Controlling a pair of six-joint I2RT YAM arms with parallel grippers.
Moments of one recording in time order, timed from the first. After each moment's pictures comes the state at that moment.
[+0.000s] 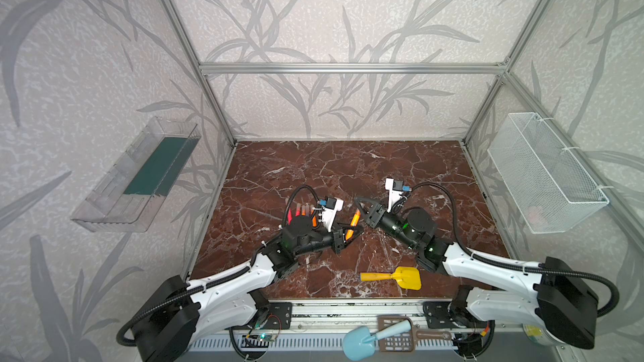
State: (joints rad) left arm -0.79 1.05 0.42 0.51 0.43 -0.68; right arm 0.95 1.17 0.54 0.70 0.08 0.87
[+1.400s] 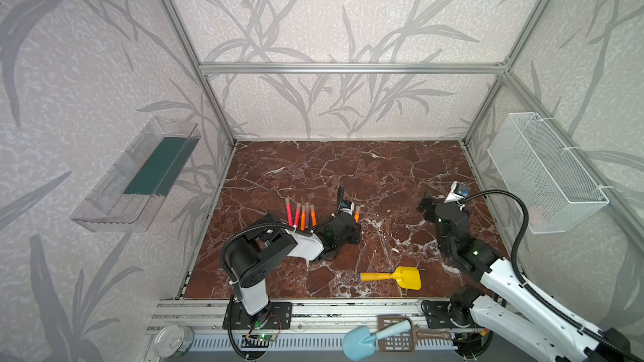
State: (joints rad) left arm -0.88 1.78 0.66 0.44 -0.17 -0.65; right arm 0.51 0.79 0.54 -0.14 0.77 0.47
